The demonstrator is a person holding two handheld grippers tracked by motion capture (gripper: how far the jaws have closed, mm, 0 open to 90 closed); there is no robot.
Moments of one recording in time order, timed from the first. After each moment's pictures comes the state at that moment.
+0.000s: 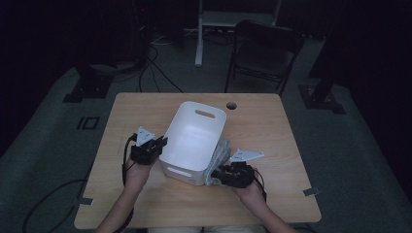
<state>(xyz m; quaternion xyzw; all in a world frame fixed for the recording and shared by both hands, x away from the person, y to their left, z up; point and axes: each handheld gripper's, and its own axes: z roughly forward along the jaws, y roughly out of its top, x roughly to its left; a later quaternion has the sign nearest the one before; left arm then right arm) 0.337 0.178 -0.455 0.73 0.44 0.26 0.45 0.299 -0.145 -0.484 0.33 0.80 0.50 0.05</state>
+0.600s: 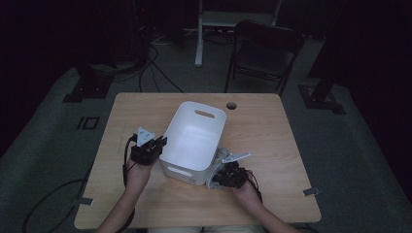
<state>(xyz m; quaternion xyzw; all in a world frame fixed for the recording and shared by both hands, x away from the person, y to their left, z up) 0.336 0.177 -0.455 0.72 0.45 0.27 0.45 0.329 -0.138 -0.540 0.38 0.84 0.40 0.03</state>
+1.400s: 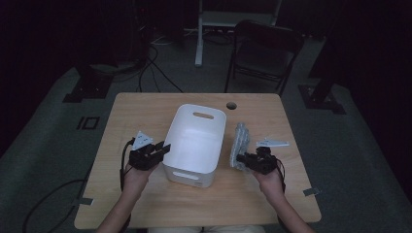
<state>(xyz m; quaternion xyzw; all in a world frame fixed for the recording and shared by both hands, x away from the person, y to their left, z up) 0.317 0.179 -0.453 0.75 0.42 0.21 0.47 0.341 -0.220 -0.487 0.44 0.75 0.48 0.09</state>
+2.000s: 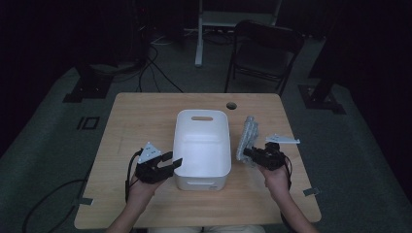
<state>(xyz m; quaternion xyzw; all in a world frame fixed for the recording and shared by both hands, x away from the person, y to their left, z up) 0.282 0.154 -0.454 0.76 0.39 0.17 0.49 0.342 -0.238 -0.473 0.46 0.73 0.50 0.11</state>
